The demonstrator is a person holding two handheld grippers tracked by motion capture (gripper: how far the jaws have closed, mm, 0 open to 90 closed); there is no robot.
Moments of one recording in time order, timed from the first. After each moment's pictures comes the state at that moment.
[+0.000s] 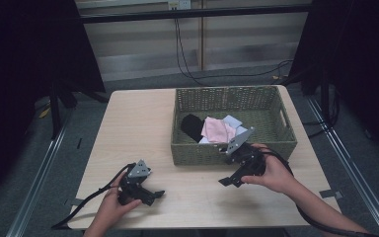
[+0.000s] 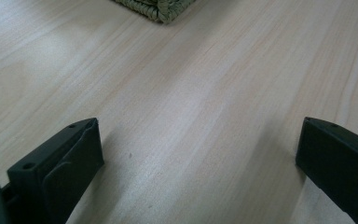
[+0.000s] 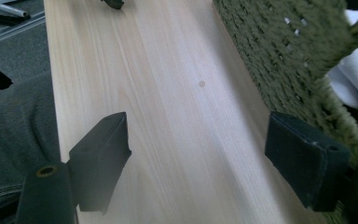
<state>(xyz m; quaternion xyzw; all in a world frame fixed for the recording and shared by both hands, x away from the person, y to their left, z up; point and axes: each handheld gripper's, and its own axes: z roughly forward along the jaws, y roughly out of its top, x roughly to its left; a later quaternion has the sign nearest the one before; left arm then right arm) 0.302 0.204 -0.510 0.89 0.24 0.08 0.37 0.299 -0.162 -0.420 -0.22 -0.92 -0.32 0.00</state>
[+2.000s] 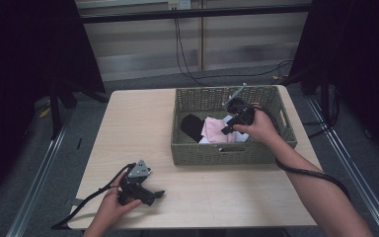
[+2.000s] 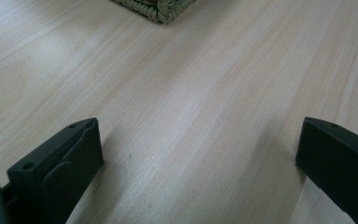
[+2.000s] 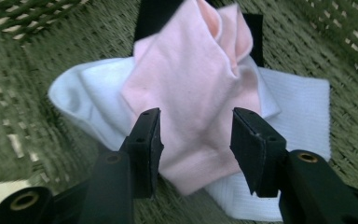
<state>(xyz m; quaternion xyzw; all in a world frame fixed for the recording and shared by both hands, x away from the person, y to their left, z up) 0.302 0.204 -0.510 0.89 0.24 0.08 0.37 0.441 -0.178 -0.413 -0.36 -0.90 -0.24 -0.05</state>
